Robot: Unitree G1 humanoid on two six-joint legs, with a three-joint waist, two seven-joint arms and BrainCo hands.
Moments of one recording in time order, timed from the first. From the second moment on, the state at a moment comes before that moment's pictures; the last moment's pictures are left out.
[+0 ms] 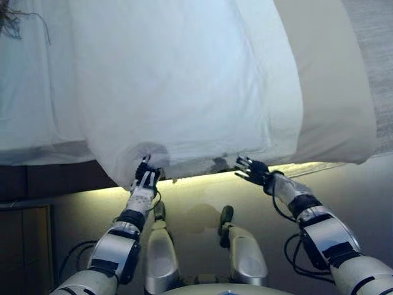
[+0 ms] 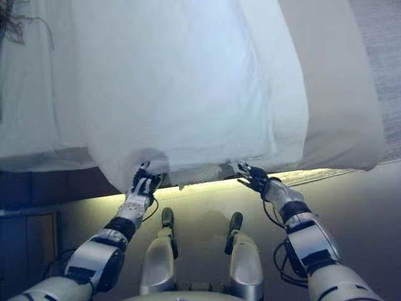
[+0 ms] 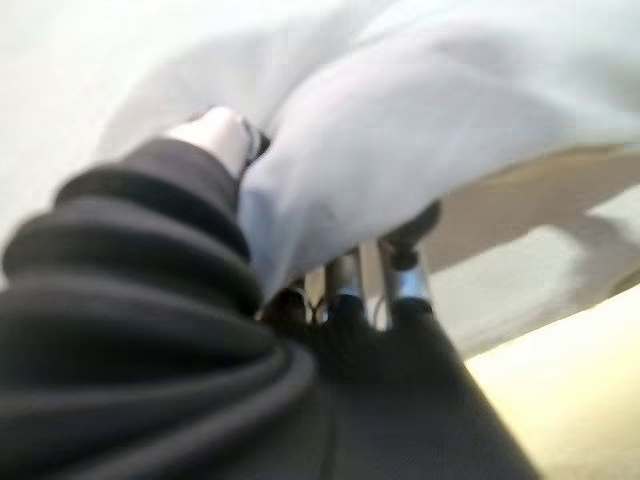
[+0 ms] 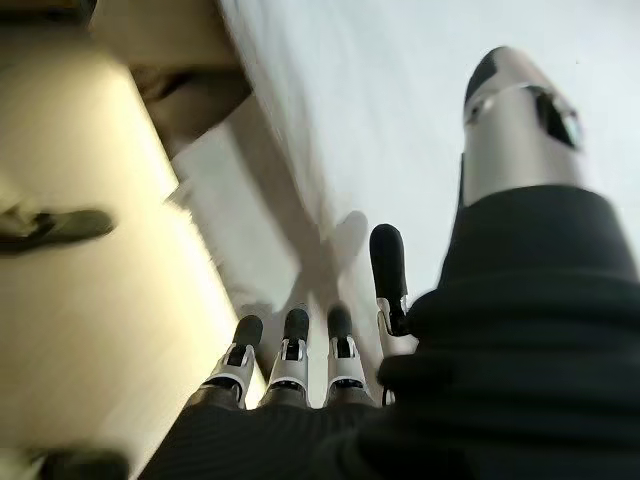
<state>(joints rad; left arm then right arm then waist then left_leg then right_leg) -0.54 0.19 -0.09 1.09 -1.54 -0.12 -0.13 -0.65 -0.41 0.28 1.14 0.85 0.30 0.28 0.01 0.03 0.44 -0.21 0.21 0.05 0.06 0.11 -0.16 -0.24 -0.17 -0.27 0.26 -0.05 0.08</state>
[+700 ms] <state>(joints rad) -0.55 0.26 -0.04 1.03 -1.51 -0.06 -0.34 -0.63 -0.49 0.16 1.17 0.92 0.18 0.40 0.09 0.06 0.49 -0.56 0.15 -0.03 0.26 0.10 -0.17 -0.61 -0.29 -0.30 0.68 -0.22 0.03</state>
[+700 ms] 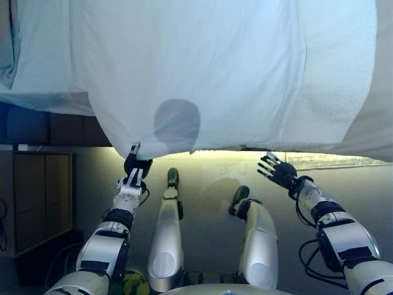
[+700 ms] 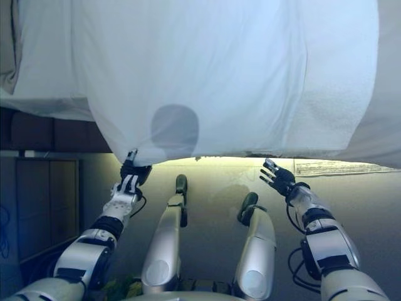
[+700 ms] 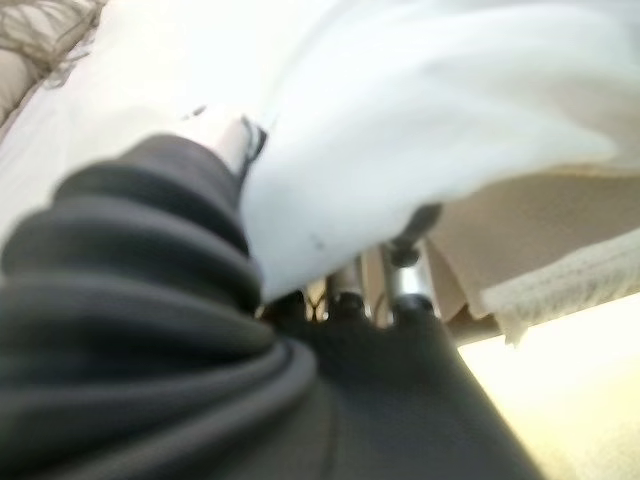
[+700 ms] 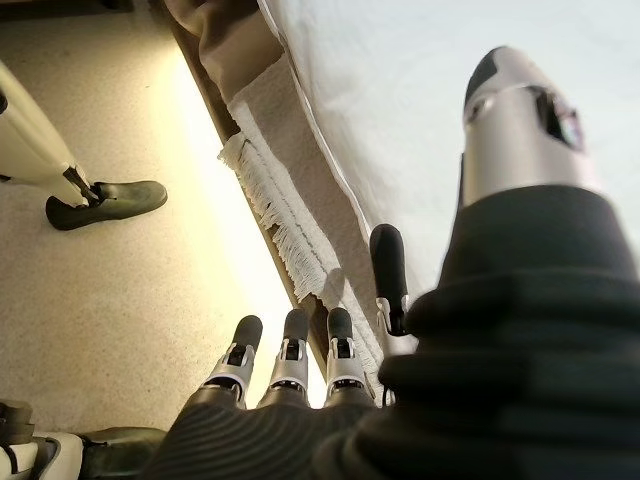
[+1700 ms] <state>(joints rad) -0.47 0.49 0.22 1.07 -1.39 0.07 -0.43 -0.51 -0.60 0.09 1.12 0.97 0.18 0.50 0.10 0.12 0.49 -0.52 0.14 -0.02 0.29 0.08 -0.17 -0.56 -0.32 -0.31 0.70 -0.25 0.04</state>
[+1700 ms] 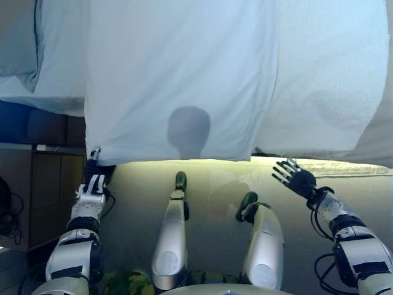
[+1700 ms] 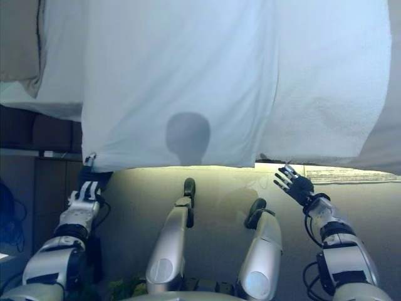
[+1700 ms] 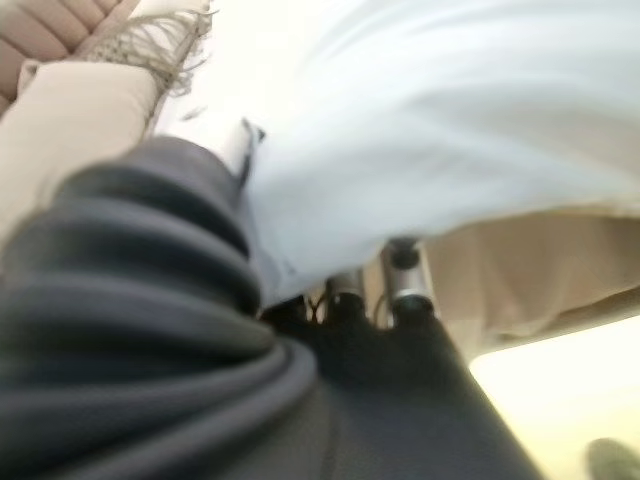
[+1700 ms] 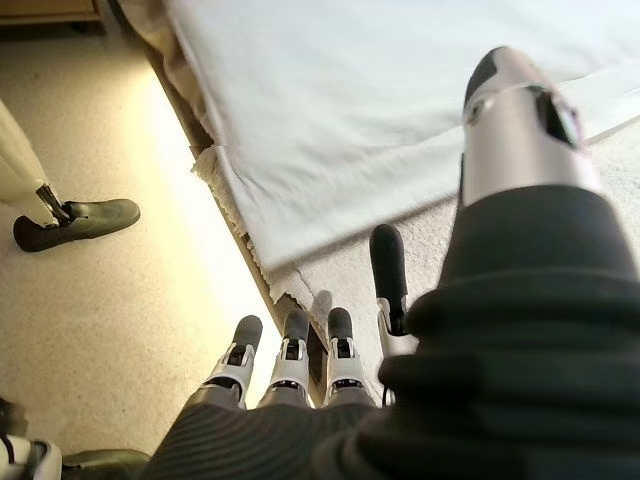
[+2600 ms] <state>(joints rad) -0.51 0.62 0.23 1.06 -1.45 0.09 -0.31 -0.60 -0.73 0.09 1.10 0.97 0.20 0.53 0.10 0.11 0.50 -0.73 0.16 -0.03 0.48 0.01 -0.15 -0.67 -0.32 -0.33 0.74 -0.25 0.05</state>
